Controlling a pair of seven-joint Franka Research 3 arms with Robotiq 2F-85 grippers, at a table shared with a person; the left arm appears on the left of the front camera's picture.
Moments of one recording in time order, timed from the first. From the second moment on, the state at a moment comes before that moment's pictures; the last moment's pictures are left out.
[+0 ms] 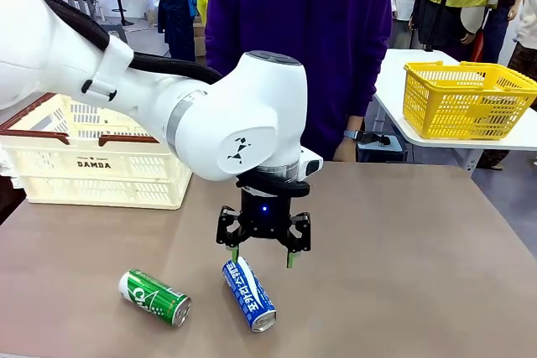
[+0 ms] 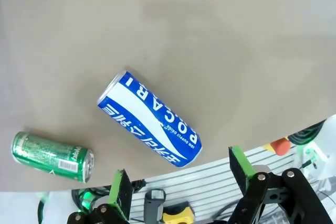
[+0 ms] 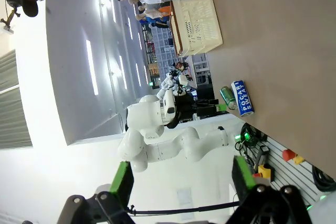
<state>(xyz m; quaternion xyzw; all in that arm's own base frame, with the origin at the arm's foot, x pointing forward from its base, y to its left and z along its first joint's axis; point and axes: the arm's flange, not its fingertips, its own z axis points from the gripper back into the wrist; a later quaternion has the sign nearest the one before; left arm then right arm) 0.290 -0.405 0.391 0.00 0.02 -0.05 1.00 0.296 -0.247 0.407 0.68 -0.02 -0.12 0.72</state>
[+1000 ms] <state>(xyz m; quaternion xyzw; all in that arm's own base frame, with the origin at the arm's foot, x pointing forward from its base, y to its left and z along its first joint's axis) 0.298 -0.373 0.317 -0.01 0.02 0.18 0.98 0.296 -0.247 0.407 0.68 -0.02 -0.12 0.72</state>
